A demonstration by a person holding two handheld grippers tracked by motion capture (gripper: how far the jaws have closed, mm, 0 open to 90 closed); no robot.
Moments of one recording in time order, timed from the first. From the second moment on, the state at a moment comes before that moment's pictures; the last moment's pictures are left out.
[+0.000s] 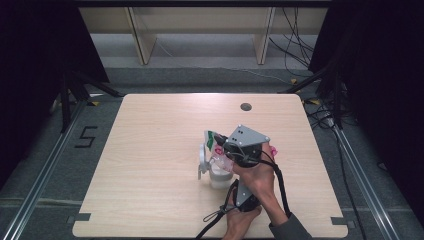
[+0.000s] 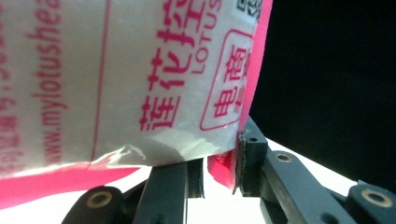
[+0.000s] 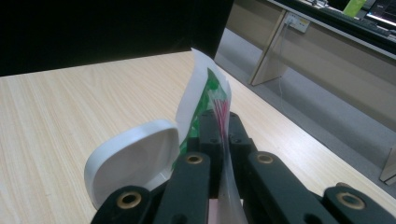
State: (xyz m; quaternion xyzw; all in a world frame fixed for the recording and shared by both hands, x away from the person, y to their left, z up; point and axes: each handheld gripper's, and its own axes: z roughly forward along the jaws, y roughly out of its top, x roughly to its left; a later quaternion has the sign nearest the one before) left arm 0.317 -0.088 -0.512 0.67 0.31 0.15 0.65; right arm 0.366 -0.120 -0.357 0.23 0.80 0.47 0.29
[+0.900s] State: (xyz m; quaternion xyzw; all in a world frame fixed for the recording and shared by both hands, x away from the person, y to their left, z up) left arm 0.317 -0.088 -0.511 0.67 0.31 0.15 0.66; right arm 0.366 -0.120 -0.355 0.22 0.80 0.47 0.29
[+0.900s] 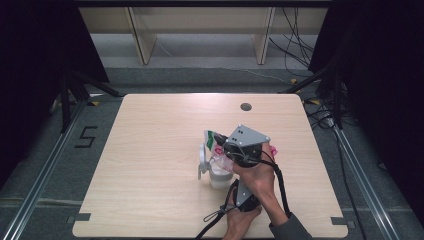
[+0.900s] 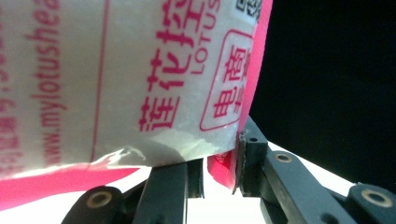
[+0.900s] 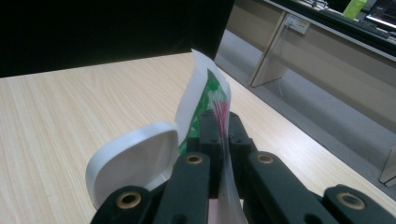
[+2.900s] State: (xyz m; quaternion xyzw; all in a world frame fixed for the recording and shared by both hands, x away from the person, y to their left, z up) left arm 0.317 -0.090 -0.512 0.66 0.32 0.15 0.67; right arm 0.366 -0.115 -0.357 0.22 0.81 0.47 0.29
